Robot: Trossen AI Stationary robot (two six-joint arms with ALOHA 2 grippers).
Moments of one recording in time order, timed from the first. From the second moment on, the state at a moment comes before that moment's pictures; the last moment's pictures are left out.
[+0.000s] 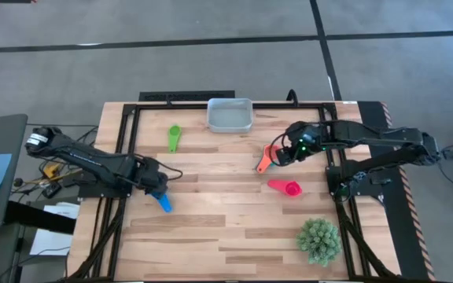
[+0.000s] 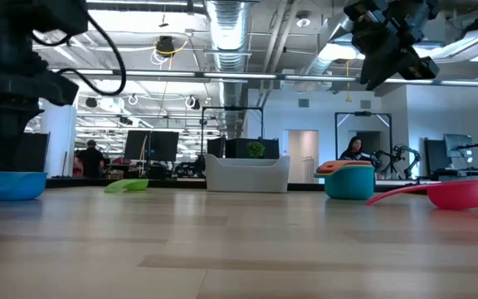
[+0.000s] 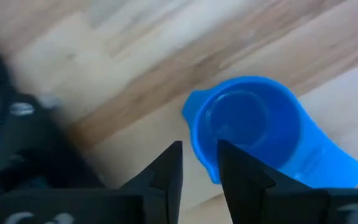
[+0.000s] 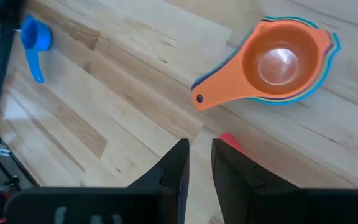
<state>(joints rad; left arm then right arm) -0.25 1.07 0.62 -1.00 -0.15 -1.30 -0.15 1.09 0.99 -0.86 -0.04 0.99</state>
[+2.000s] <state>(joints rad) 0.28 2.22 2.03 -0.63 0.16 0.06 0.19 1.04 0.99 -1.04 -0.01 1.30</state>
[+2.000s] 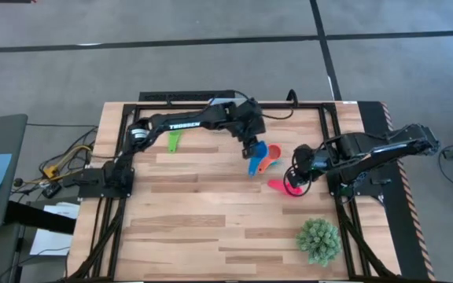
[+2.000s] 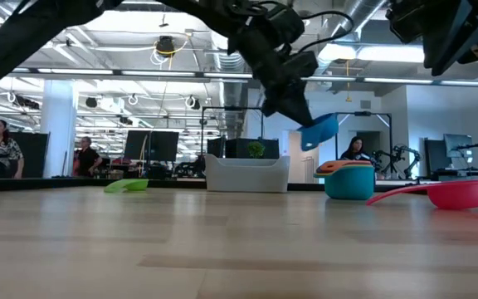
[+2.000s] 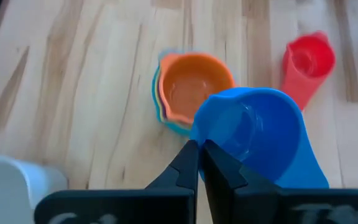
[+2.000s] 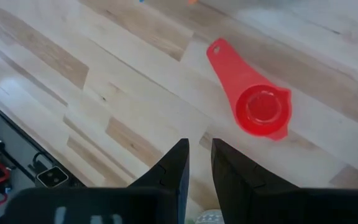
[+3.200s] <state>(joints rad) 0.29 2.31 2.09 -0.49 0.18 0.20 0.22 1.04 0.99 -1.03 0.00 1.49</state>
